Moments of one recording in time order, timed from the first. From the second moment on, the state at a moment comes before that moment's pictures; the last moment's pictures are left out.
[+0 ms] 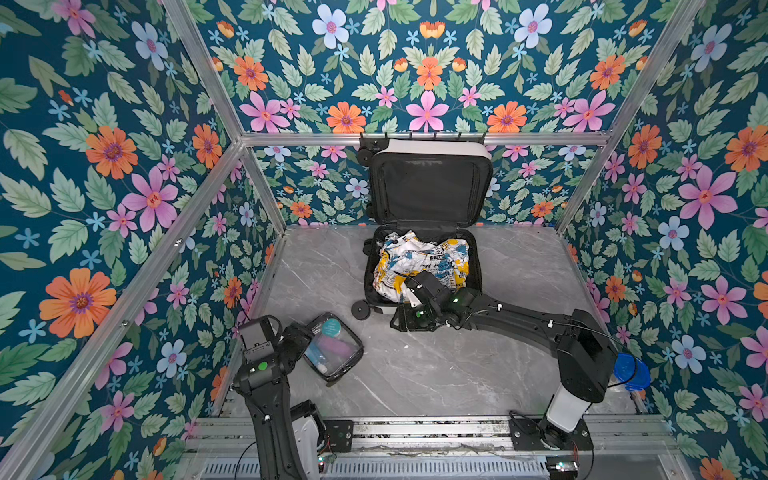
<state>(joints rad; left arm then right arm) 0.40 0.70 0.66 -0.85 0.31 -0.61 0.89 1.75 1.31 -0.44 -0.27 0.76</state>
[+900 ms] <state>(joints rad) 0.40 1.50 0.84 -0.43 0.25 -0.58 0.97 1.69 1.18 -0.38 -0.26 0.81</state>
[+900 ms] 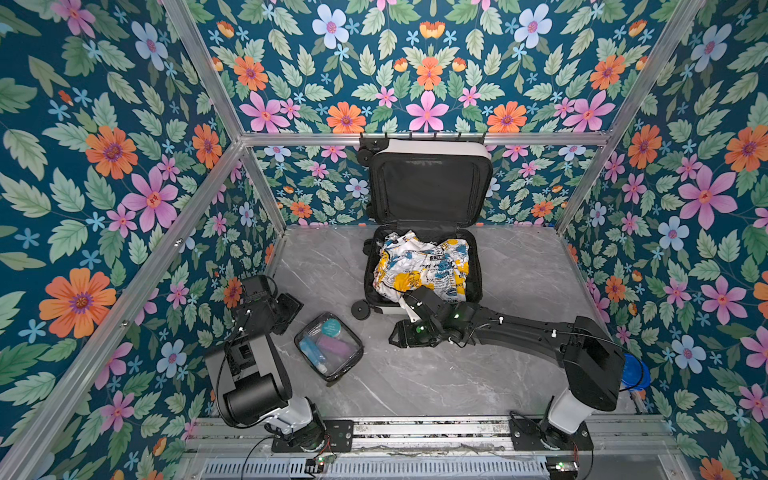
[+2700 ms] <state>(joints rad) -0.24 1.01 0.43 -0.45 0.28 -0.78 0.82 1.52 0.79 -0.18 -0.31 1.05</state>
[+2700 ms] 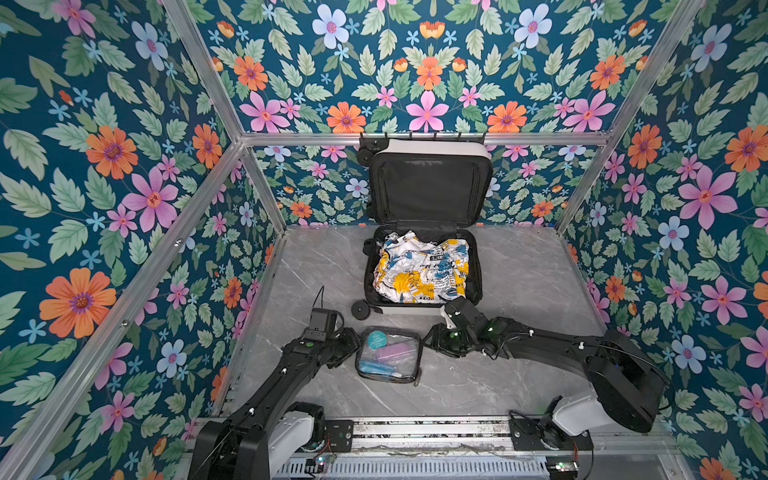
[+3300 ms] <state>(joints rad) -0.24 1.05 0.33 -0.23 0.41 -0.76 0.88 1.69 0.85 -0.06 -0.35 1.10</state>
